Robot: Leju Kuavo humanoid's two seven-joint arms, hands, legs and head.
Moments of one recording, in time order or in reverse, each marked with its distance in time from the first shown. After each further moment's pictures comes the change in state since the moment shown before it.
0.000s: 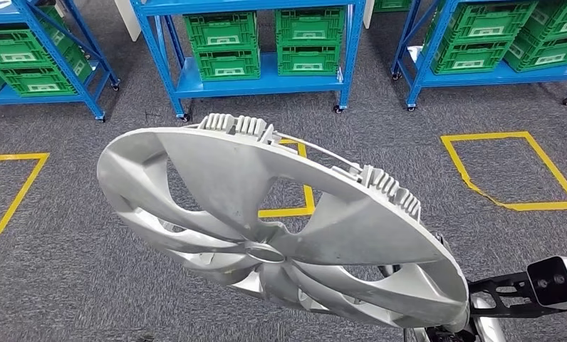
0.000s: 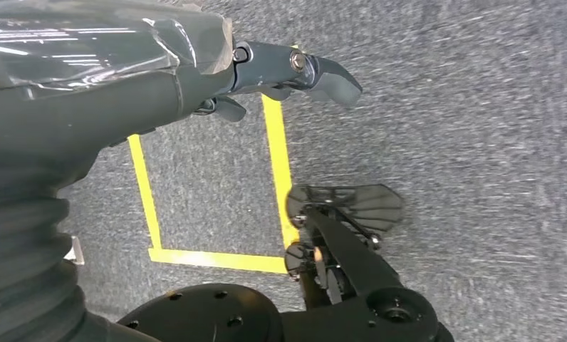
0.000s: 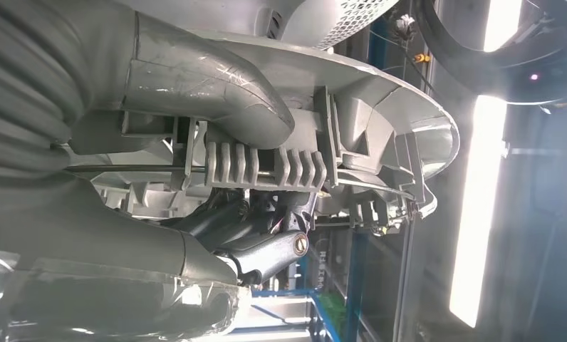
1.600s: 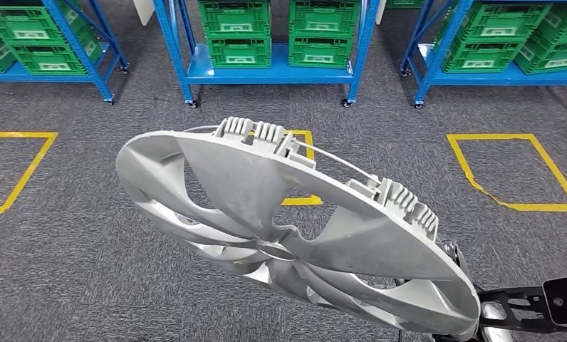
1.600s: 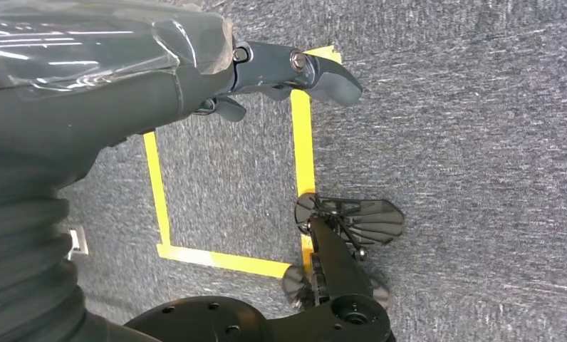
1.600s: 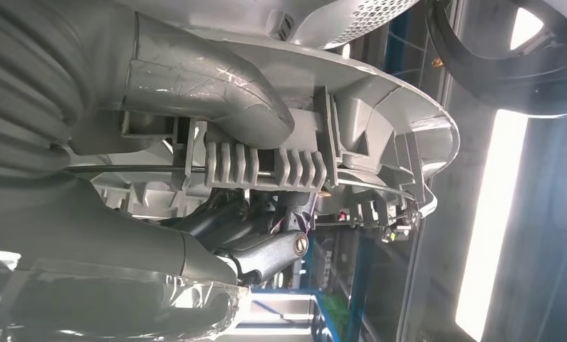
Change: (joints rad) left arm 0.011 -0.001 0.022 0.006 0.003 0.003 -0.016; right arm 0.027 -0.011 -0.042 -0.014 0.102 0.023 -0.105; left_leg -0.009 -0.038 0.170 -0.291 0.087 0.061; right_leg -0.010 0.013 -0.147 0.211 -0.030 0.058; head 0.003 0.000
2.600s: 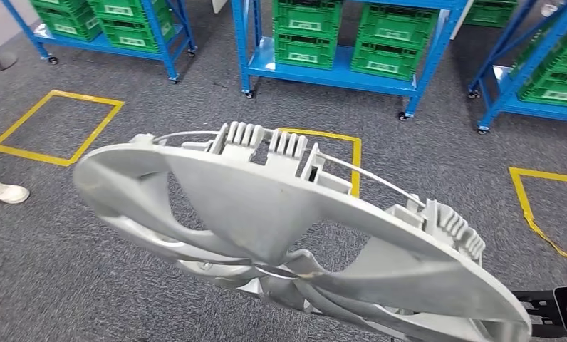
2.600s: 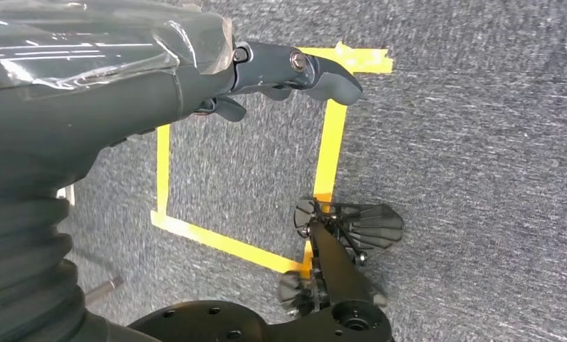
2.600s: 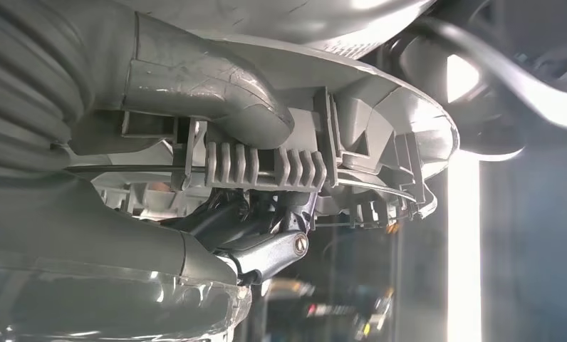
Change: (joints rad) left arm 0.004 -0.010 0.010 0.000 -0.025 0.009 -0.014; right arm -0.011 0.019 0.030 -0.034 -0.078 0.053 -0.005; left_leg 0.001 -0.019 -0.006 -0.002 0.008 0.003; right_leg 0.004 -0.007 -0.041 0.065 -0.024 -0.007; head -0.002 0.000
